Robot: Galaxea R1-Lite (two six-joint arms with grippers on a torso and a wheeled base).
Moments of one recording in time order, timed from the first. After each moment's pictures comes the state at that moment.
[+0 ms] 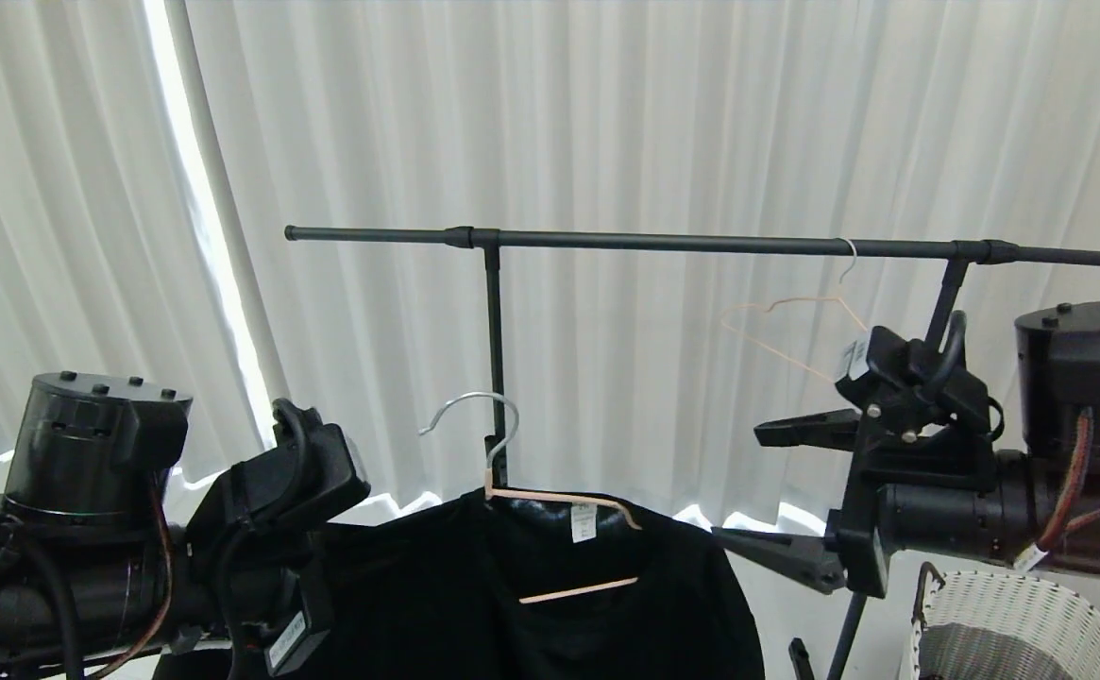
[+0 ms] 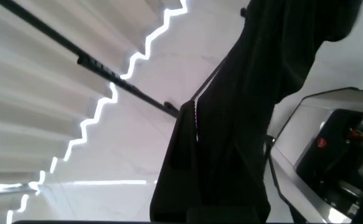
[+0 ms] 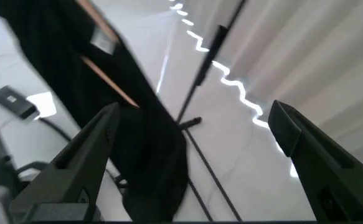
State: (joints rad) left arm -0.35 1.37 -0.58 -0.13 -0.37 0.63; right arm 0.71 1.46 -0.74 -0.32 0.32 -0.21
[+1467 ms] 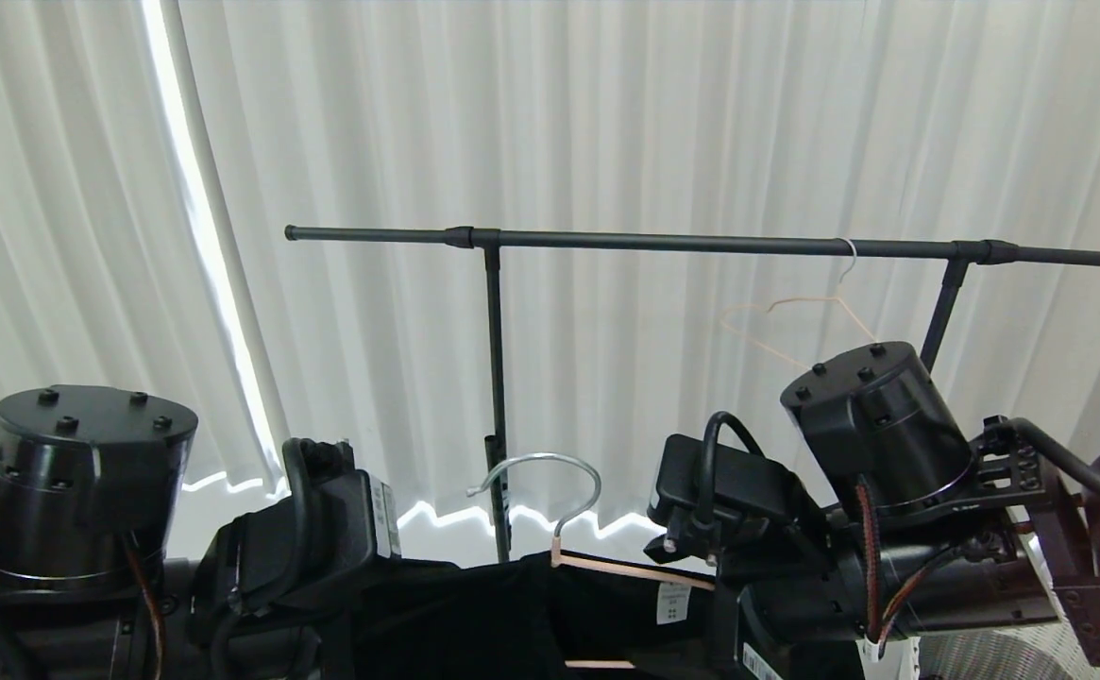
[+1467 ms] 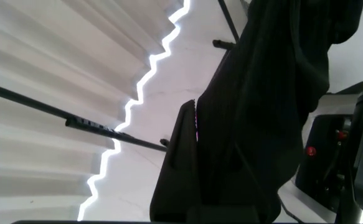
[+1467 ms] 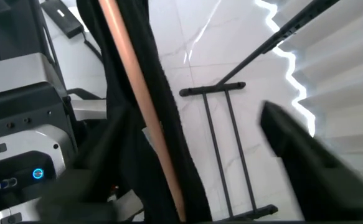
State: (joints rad) left arm -0.56 1.31 -0.57 -0.15 -0.36 0.64; right arm 0.96 1.65 -0.97 0.03 0.23 -0.26
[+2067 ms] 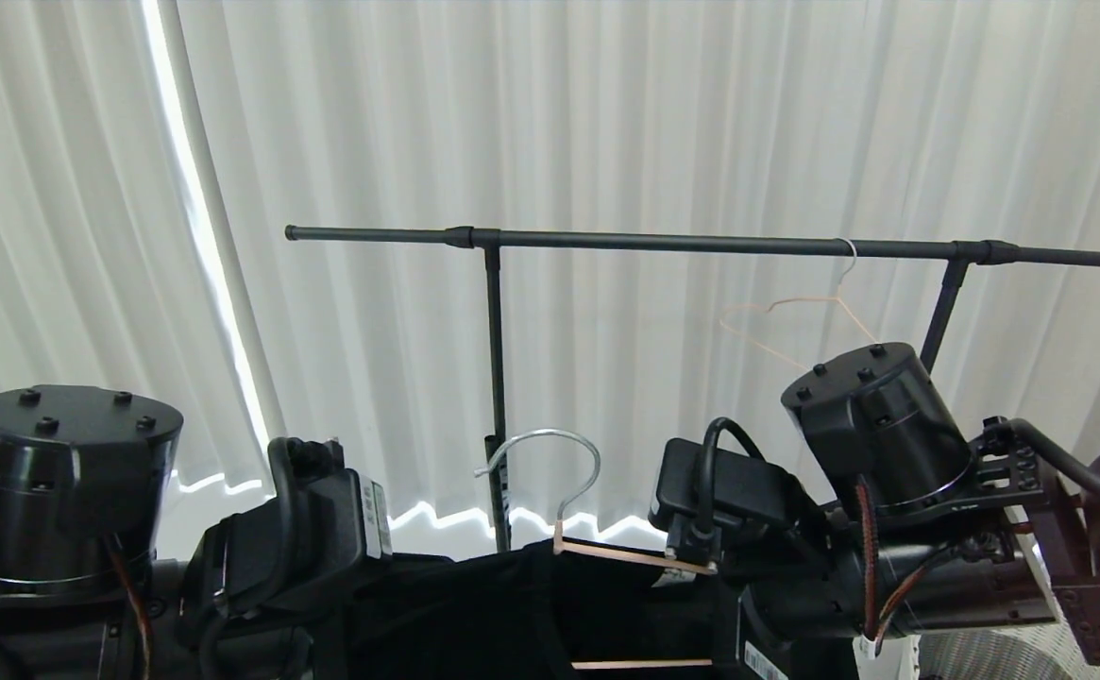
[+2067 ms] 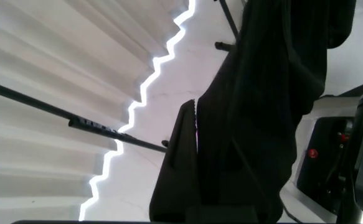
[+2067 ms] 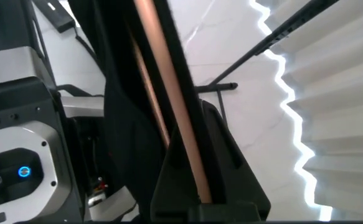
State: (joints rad) left arm -0.56 1.29 -0.57 -0.15 -0.36 0.65; right arm 0.95 1.65 -0.97 0.02 0.20 -0.31
